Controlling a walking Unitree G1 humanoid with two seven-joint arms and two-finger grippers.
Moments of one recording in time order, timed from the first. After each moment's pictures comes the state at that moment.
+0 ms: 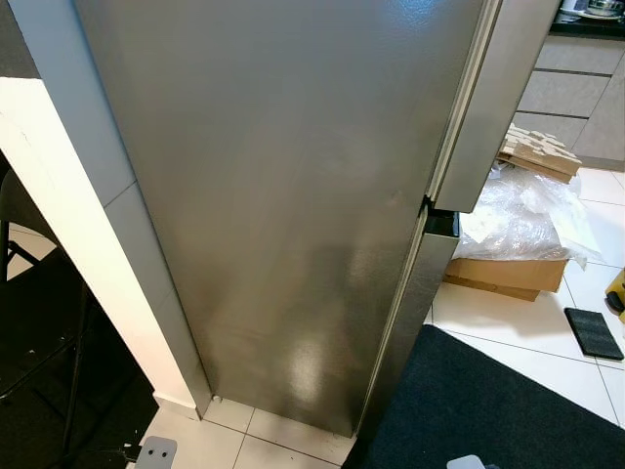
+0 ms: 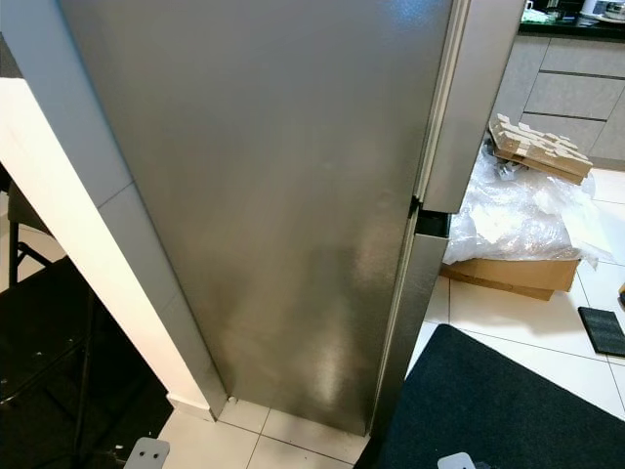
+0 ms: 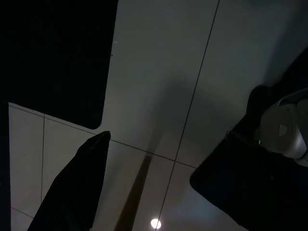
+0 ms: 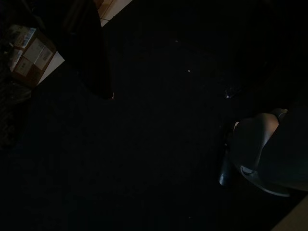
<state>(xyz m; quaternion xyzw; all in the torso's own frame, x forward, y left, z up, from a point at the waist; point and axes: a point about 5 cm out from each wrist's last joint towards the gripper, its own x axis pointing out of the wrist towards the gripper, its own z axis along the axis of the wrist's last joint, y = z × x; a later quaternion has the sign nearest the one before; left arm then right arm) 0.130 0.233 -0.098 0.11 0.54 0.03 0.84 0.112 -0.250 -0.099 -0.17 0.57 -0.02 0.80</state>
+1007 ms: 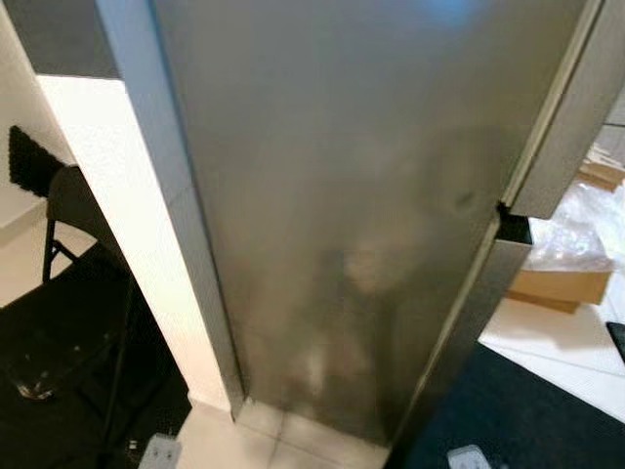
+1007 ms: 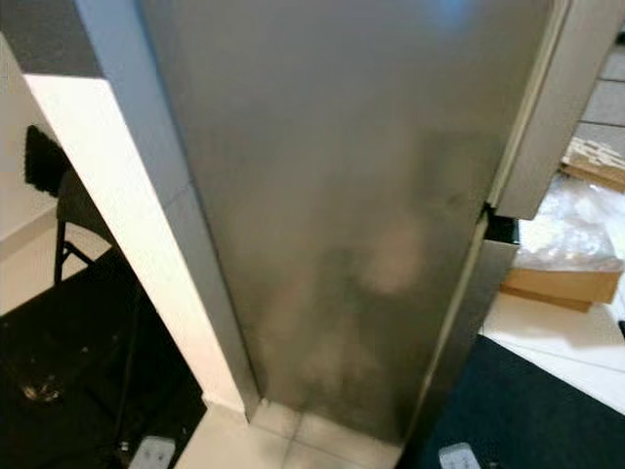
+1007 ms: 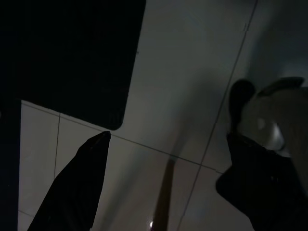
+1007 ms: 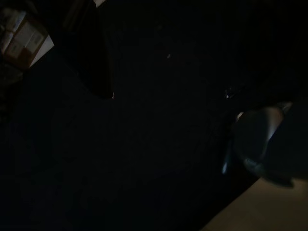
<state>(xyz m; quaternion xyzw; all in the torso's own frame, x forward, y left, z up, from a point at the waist) 0.130 0.233 -0.098 0.12 0.54 0.02 0.84 0.115 -0.244 -0.100 -0.17 0.56 -0.02 0.81</state>
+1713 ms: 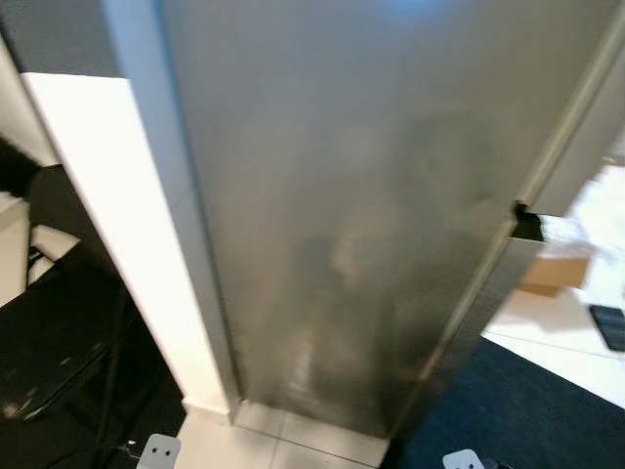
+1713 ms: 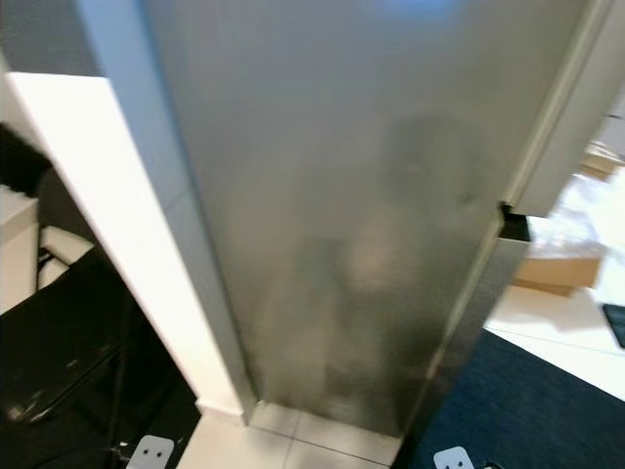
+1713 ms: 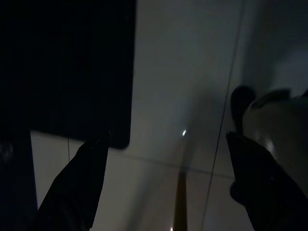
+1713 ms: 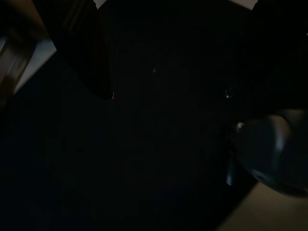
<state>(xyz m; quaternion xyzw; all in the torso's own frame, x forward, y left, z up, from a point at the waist) 0.135 0.231 -0.096 0.12 0.53 0.02 0.84 0.116 -0.249 -0.099 -0.17 0.56 -0.02 0.81</state>
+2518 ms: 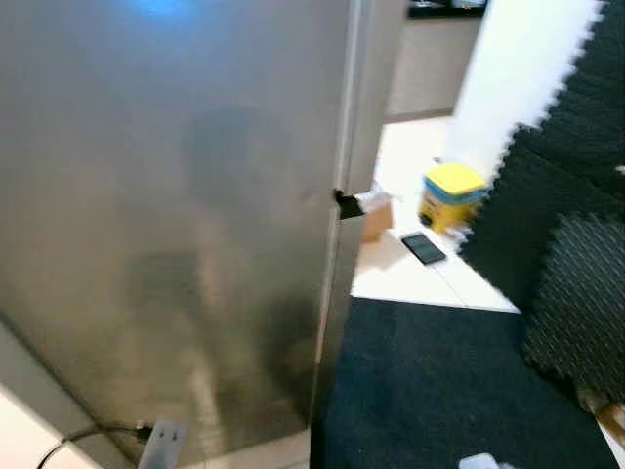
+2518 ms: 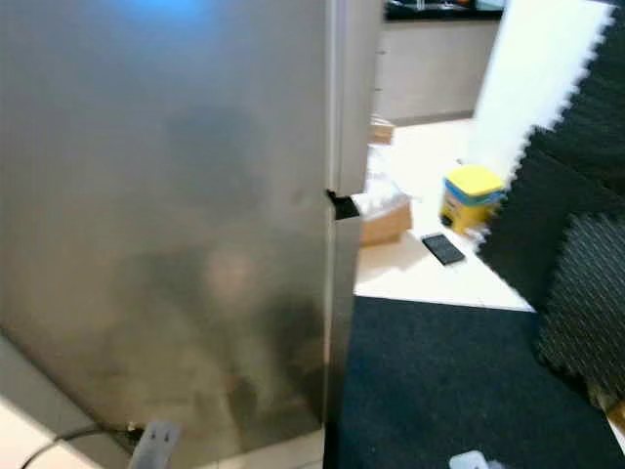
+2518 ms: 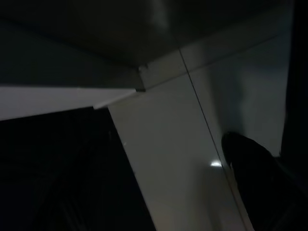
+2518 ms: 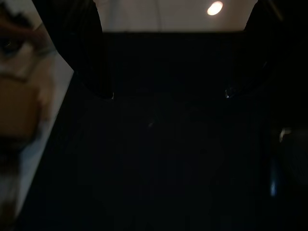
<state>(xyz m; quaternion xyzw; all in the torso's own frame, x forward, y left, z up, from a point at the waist) 0.144 0.228 -0.093 0.12 0.51 0.01 0.85 0.124 -0.262 -0.092 -0.18 0.55 -0.04 0.81</state>
